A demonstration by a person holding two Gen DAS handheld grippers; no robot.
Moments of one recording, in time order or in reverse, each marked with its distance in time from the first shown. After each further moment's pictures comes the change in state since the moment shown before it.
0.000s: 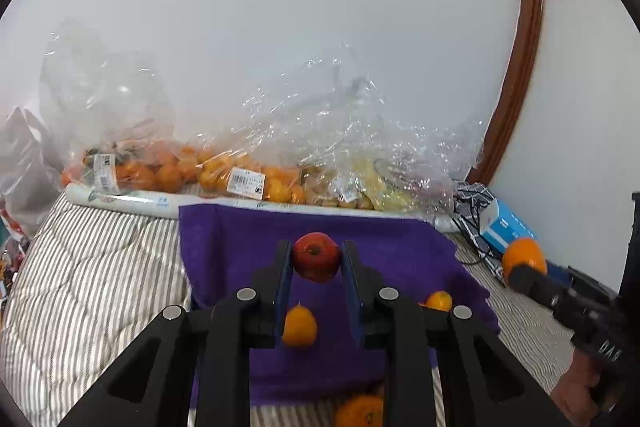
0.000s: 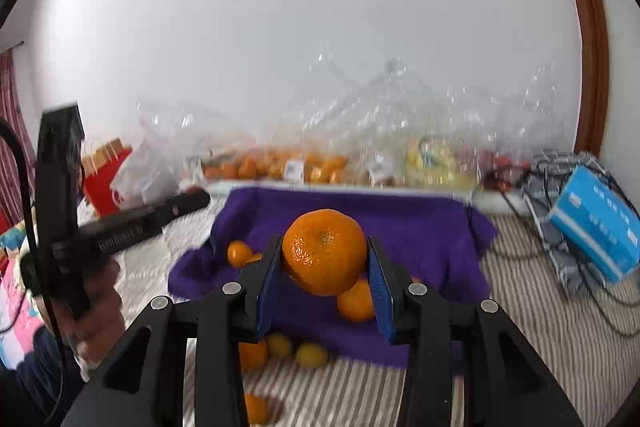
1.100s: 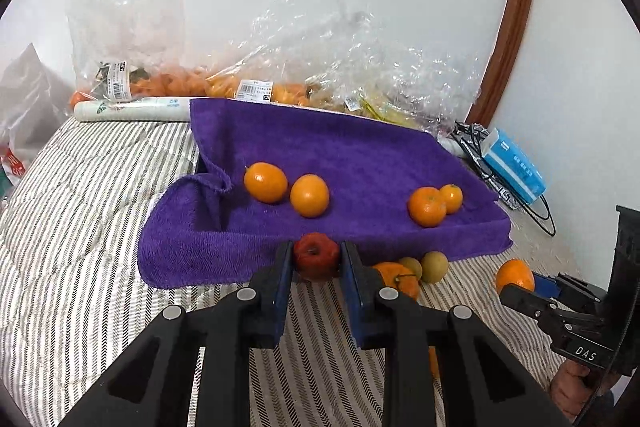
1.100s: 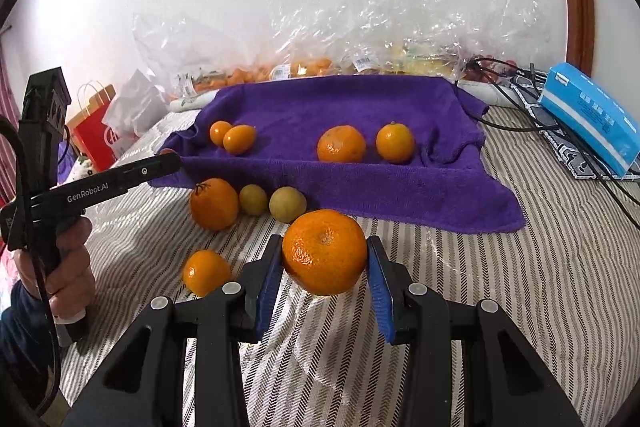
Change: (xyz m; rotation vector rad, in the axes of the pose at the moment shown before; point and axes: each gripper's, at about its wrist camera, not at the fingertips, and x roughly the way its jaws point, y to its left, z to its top) left arm -0.016 0.013 -0.092 0.003 0.129 -0.002; right arm -0.008 -0.019 -0.119 0.017 0.192 -0.025
